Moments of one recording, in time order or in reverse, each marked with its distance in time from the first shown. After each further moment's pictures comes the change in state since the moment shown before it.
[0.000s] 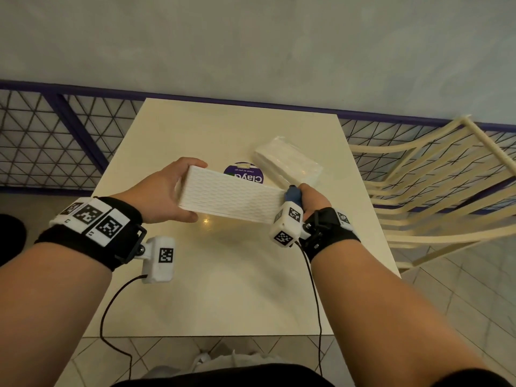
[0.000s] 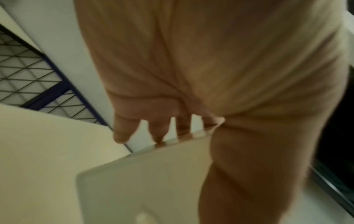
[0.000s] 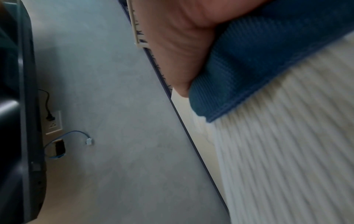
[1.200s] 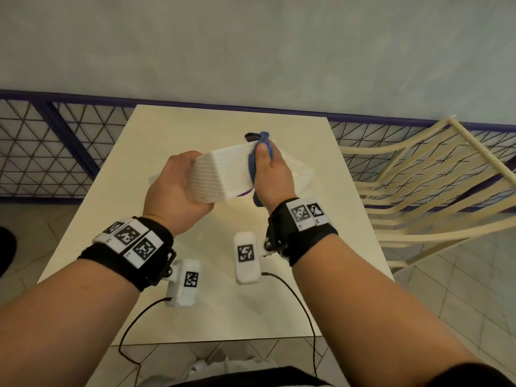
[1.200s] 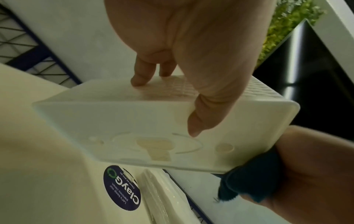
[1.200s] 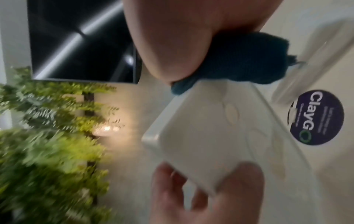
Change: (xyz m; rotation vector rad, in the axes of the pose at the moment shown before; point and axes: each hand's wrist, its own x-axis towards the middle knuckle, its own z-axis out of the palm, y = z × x) left_hand 0.012 0.029 0.048 0.004 0.544 0.000; right_hand -0.060 -0.025 0.050 -0.361 -0.013 -0.748
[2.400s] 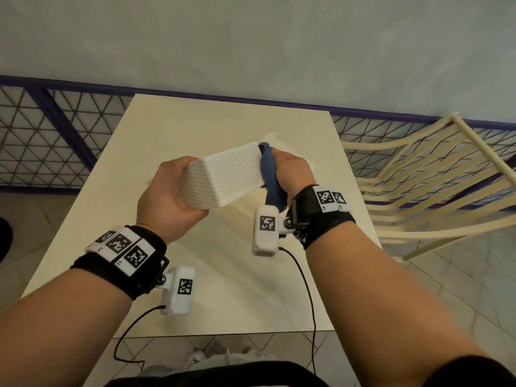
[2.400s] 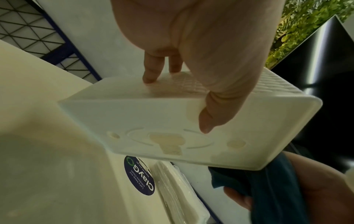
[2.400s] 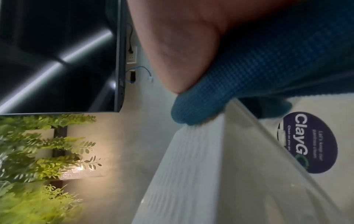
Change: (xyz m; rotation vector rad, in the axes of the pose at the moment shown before) left_hand -0.021 -0.012 0.000 -0.108 0.046 -0.012; right_hand 0.036 0.023 -0.023 -0.175 -0.140 0.245
